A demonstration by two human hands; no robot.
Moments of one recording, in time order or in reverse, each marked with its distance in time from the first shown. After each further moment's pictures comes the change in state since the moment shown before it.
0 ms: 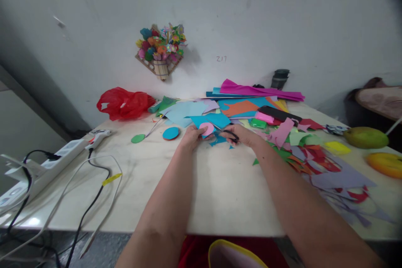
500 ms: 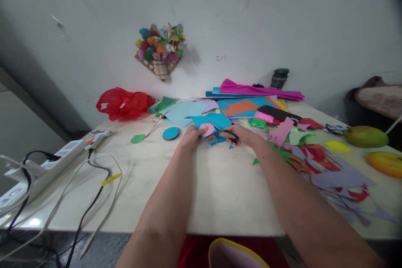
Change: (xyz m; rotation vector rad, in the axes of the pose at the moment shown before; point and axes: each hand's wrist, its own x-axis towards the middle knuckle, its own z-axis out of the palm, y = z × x) left_hand -0.004 0.003 0.002 0.029 -0.038 -0.005; right_hand 0.005 0.009 -0.002 0.024 -0.019 0.016
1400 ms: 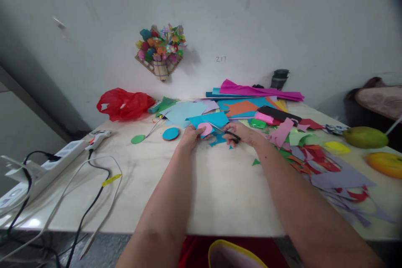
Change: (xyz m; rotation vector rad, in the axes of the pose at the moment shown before) left_hand 0.012 -0.007 -0.012 -0.027 0.080 0.036; right_hand -0.005 -0.002 -0.006 0.090 0.016 -0.022
